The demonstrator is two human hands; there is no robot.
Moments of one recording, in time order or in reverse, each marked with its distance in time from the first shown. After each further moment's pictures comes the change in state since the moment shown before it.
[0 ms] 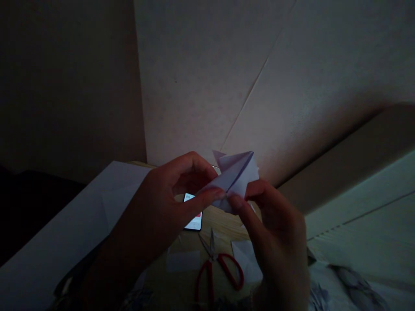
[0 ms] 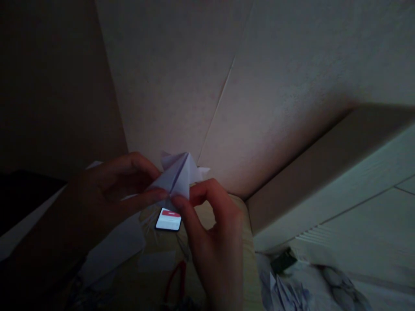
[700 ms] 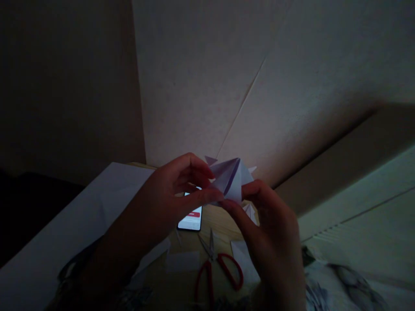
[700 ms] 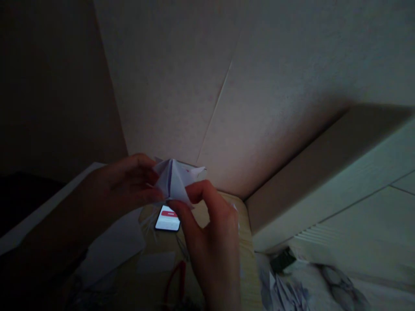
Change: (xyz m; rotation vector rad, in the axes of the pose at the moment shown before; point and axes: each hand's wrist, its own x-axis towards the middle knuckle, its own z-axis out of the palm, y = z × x) left_hand 0.008 -0.008 -0.004 -0.081 0.005 -0.062; right_hand 0.001 -0.003 0.002 -0.038 -0.002 -0.017
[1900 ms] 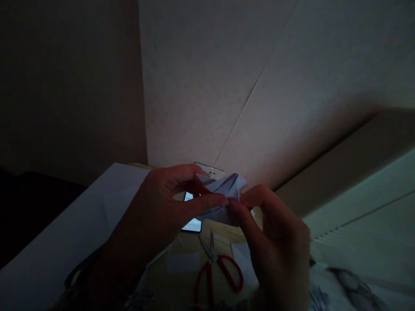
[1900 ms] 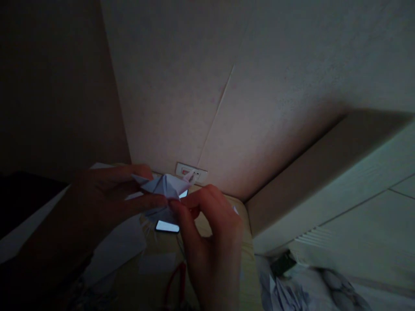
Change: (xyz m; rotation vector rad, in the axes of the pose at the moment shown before) left_hand -0.009 0.006 -0.002 0.070 -0.008 -0.032; right_hand -0.003 -0.012 0.000 -0.041 0.046 -0.129
